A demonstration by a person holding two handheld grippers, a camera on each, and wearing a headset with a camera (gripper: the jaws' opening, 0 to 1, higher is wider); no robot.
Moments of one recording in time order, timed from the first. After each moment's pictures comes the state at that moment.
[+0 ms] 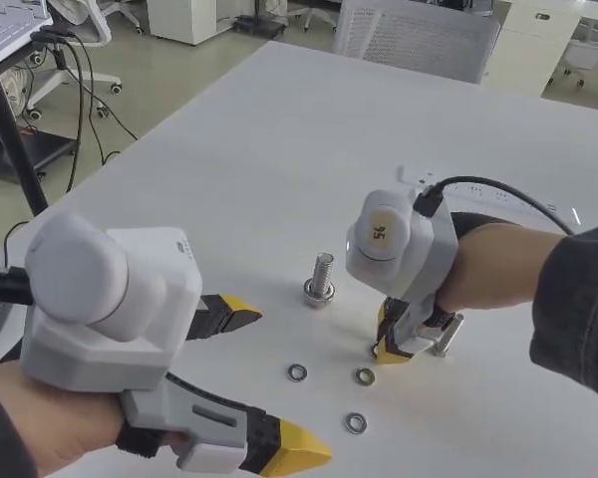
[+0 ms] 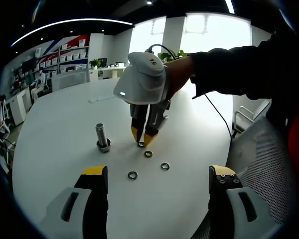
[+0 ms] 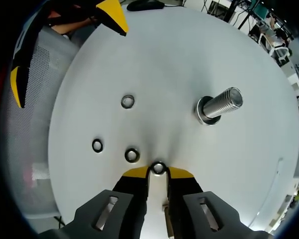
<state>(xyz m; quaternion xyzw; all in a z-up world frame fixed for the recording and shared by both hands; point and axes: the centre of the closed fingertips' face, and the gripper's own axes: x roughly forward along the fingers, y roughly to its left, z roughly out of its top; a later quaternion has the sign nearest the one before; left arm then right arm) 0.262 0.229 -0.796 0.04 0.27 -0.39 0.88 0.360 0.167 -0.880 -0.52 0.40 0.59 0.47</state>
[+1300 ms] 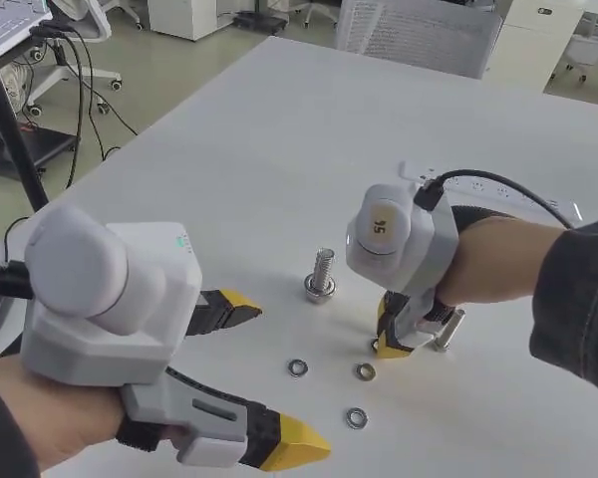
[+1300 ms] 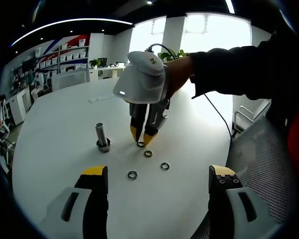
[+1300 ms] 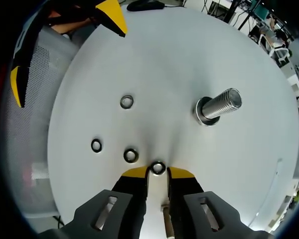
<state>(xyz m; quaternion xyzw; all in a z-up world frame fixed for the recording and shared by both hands) 0.266 0.228 -0.795 0.04 0.27 -0.39 0.88 0.365 0.167 -0.878 -0.52 0.40 0.59 0.47</state>
